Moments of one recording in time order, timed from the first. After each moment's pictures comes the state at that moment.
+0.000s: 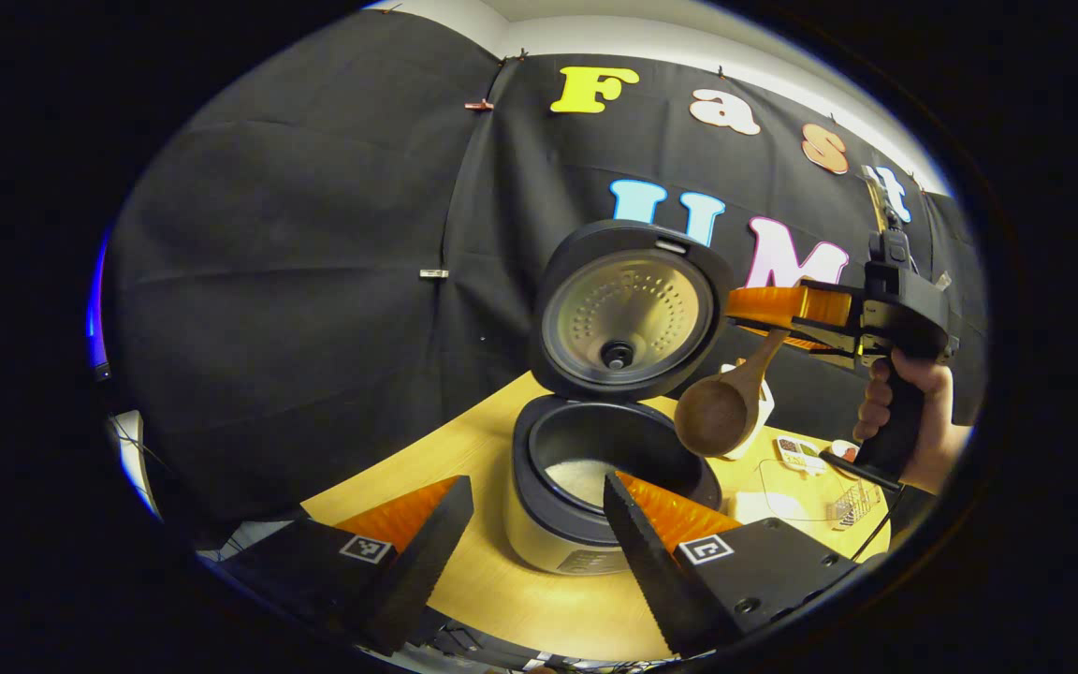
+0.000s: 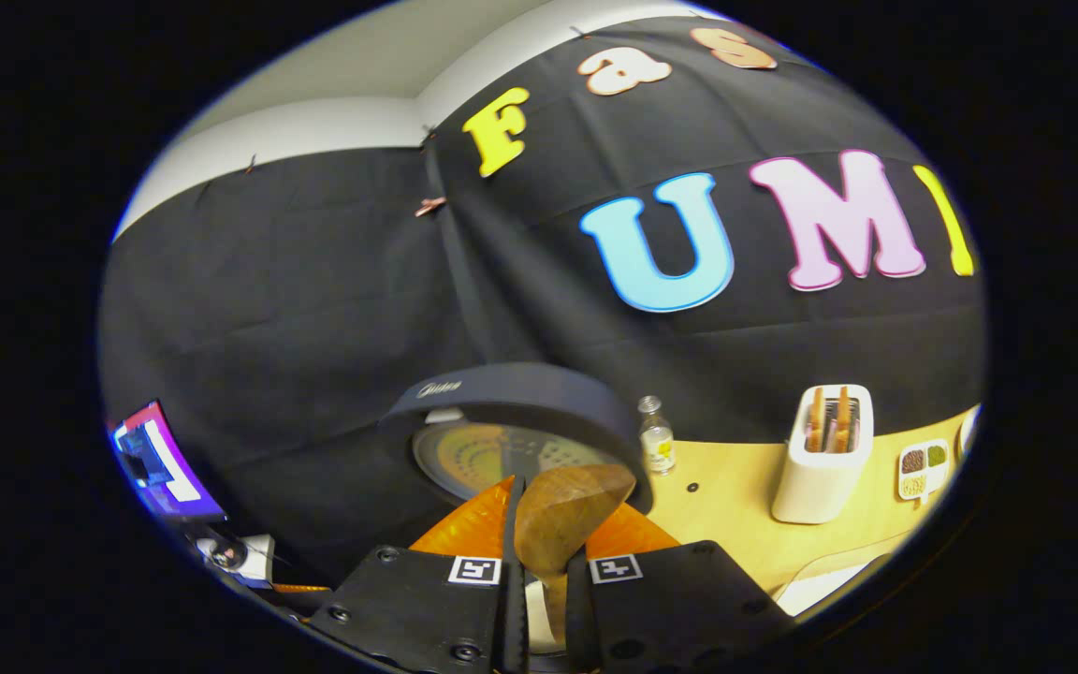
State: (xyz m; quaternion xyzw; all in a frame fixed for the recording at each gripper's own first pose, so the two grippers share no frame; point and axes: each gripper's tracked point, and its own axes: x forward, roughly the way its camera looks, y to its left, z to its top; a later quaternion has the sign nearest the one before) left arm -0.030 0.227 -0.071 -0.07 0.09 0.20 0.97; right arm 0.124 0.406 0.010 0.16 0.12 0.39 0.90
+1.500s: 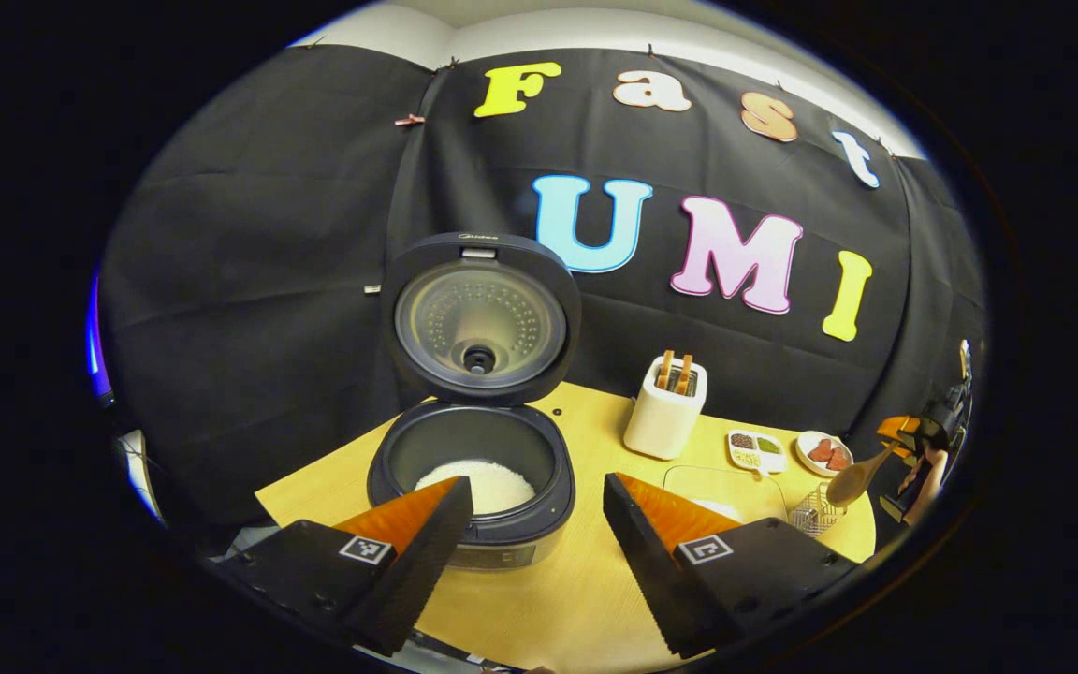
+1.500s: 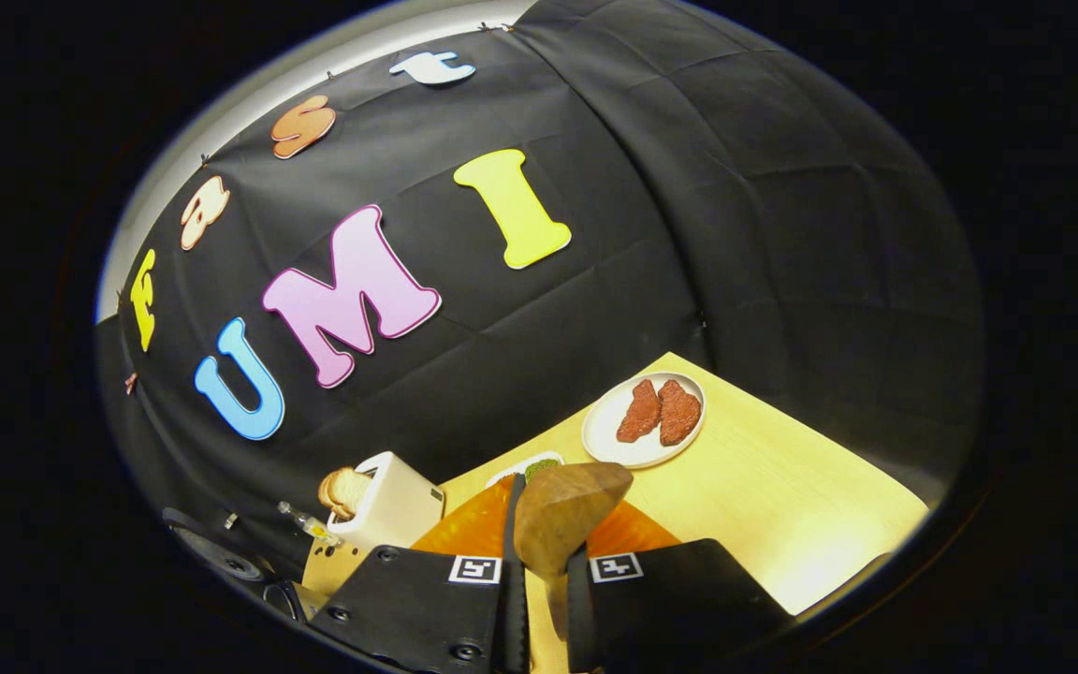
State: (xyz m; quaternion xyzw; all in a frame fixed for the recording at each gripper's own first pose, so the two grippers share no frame) left arm 0.023 0.077 -0.049 -0.04 0.10 0.20 0.97; right arm 0.265 -0.119 -0.129 0.27 0.17 -0.04 0.95
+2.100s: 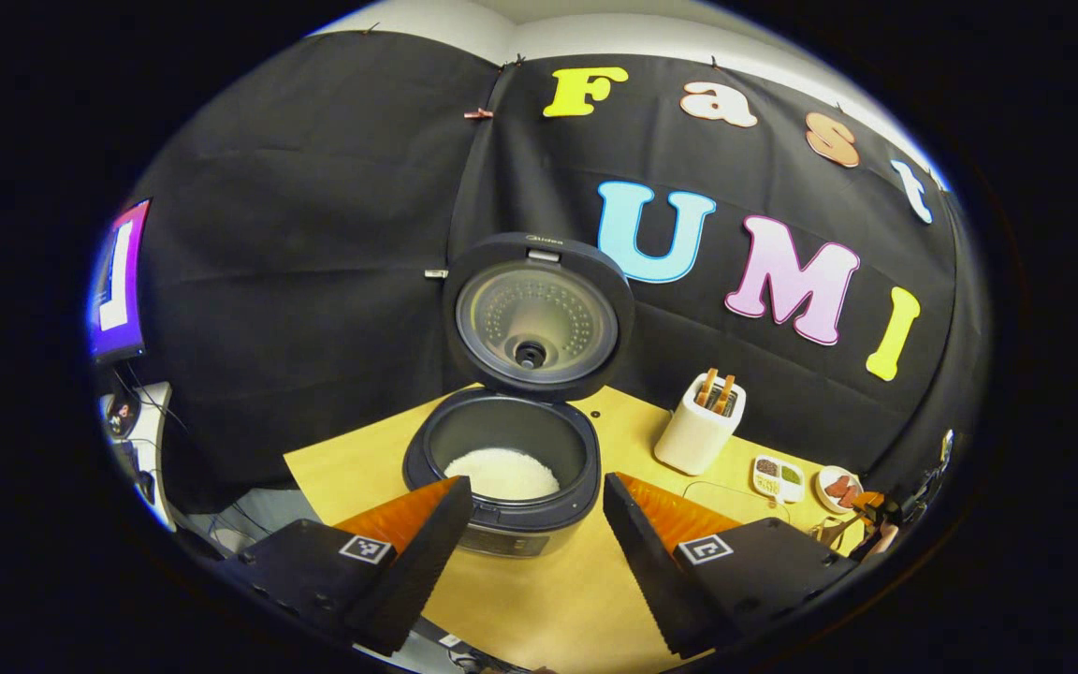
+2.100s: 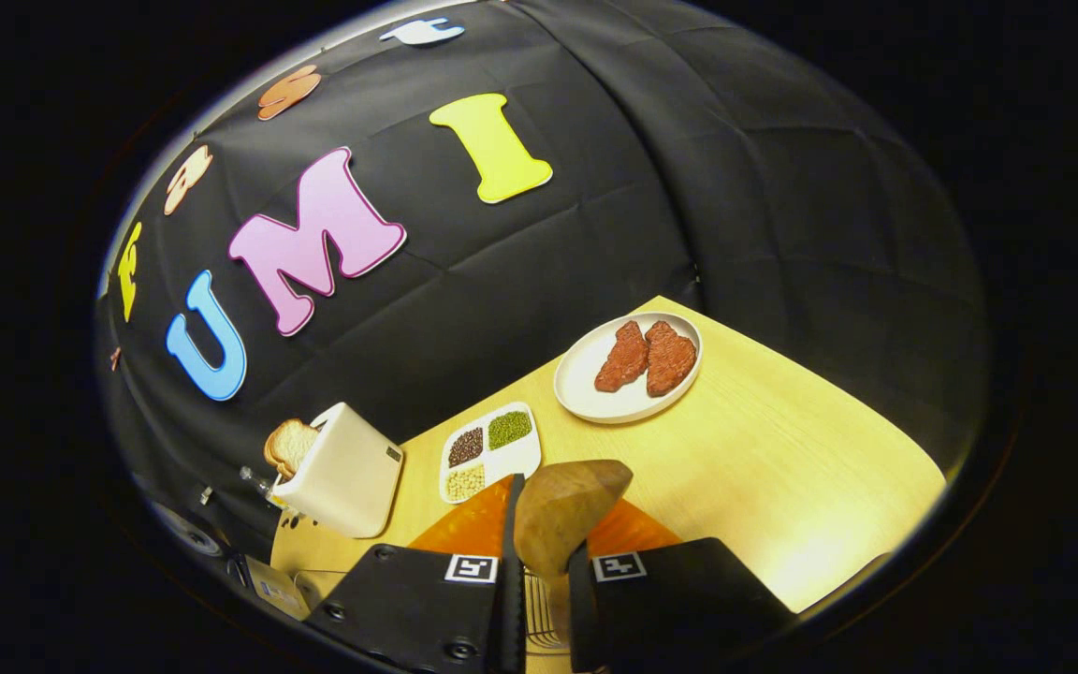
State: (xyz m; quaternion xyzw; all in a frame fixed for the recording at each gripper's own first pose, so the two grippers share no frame) left arm 0.003 0.086 -0.035 -0.08 0.09 0.28 0.95; right arm 0.287 -0.113 -0.213 0.27 0.21 -0.04 0.94
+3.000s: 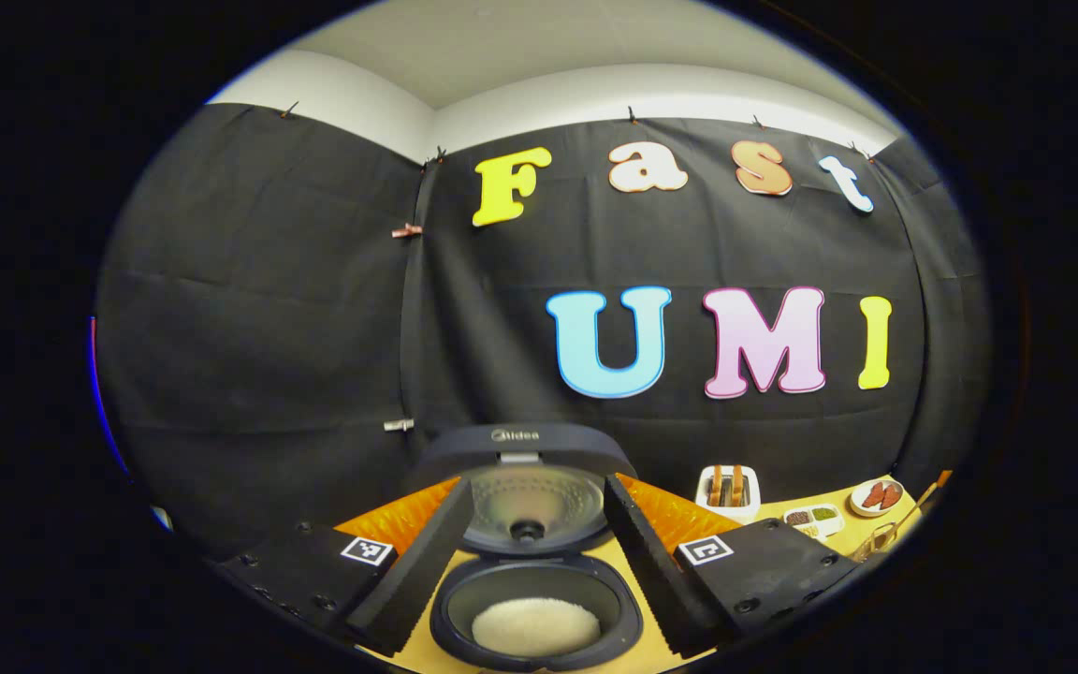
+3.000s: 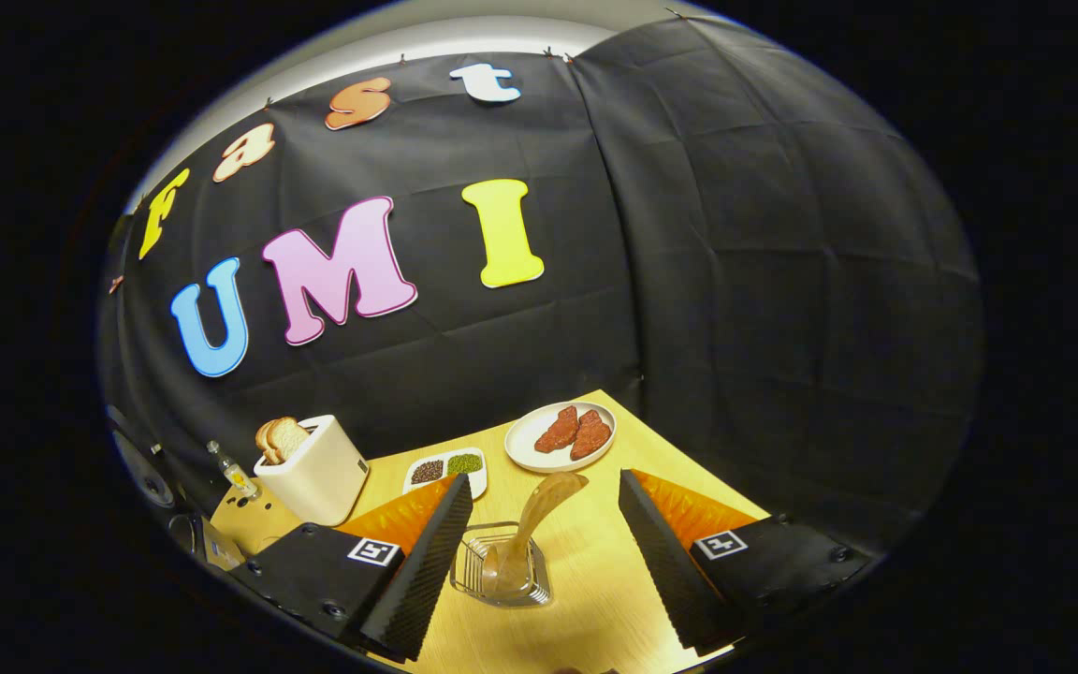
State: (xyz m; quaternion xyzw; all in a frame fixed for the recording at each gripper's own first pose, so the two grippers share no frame) left arm 0.088 0.159 0.111 0.08 -0.09 0.21 0.97; right arm 0.154 -0.154 -0.110 0.12 0.11 -0.10 0.98
